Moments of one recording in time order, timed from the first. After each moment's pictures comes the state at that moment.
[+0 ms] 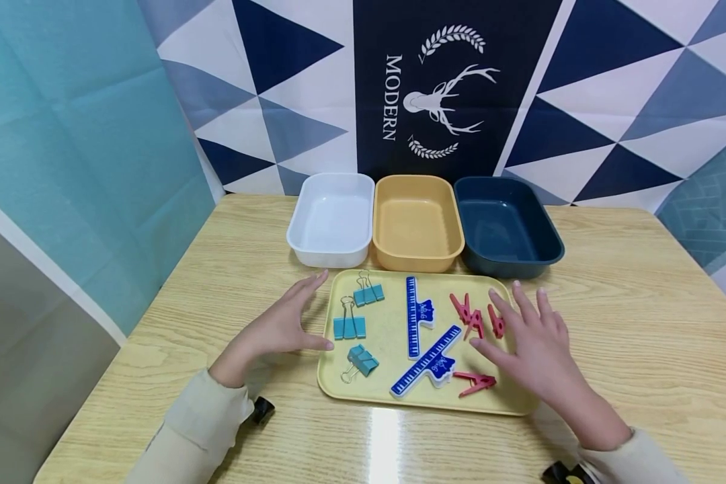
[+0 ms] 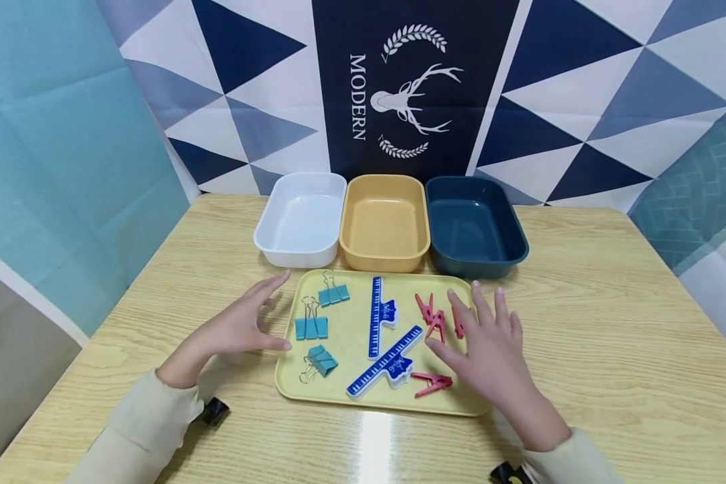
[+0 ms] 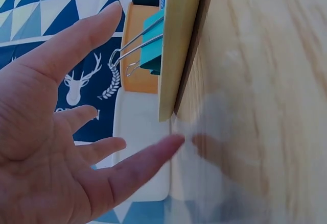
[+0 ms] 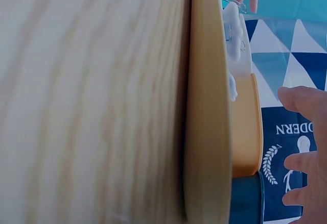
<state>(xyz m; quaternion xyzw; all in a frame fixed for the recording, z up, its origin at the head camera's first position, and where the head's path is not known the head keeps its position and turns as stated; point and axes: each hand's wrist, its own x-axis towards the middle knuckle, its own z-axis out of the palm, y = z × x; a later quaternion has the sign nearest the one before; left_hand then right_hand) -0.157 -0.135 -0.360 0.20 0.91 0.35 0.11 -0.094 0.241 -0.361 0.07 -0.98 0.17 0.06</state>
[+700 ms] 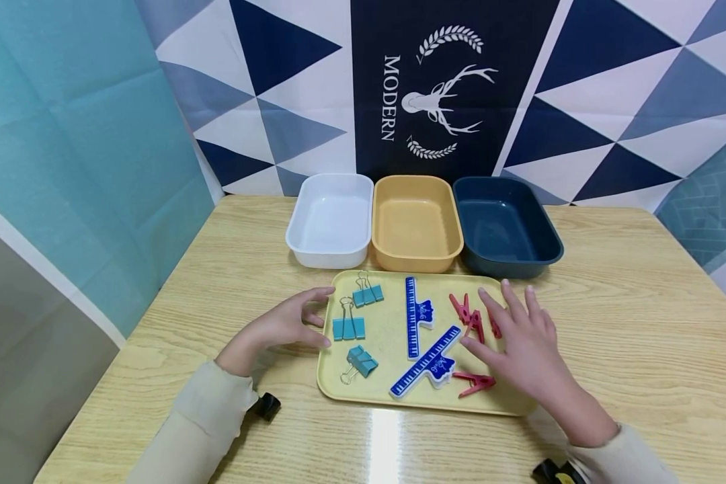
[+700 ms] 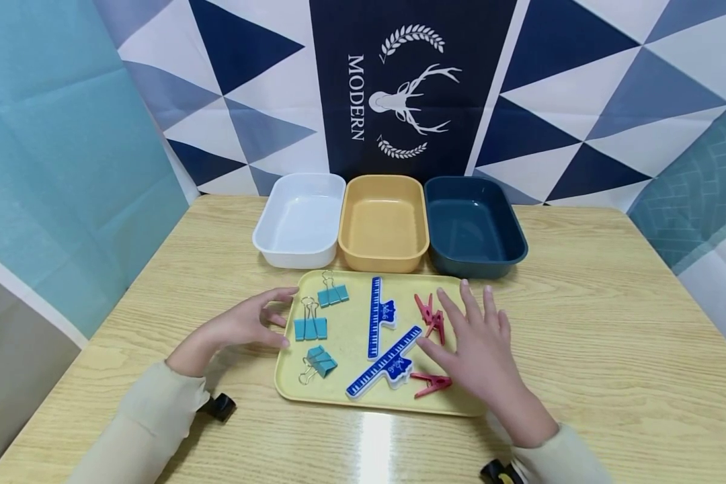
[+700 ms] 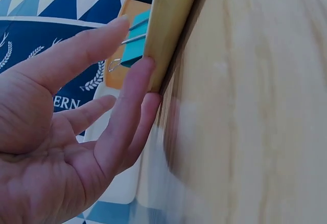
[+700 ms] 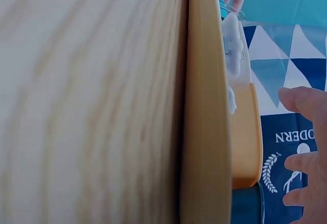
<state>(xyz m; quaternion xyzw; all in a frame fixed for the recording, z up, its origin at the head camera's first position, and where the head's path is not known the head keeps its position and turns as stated) -0.174 -0.135 -0.375 0.15 0.81 0.51 0.24 -0.095 0.230 -0.361 0.08 -0.98 0.18 0.07</state>
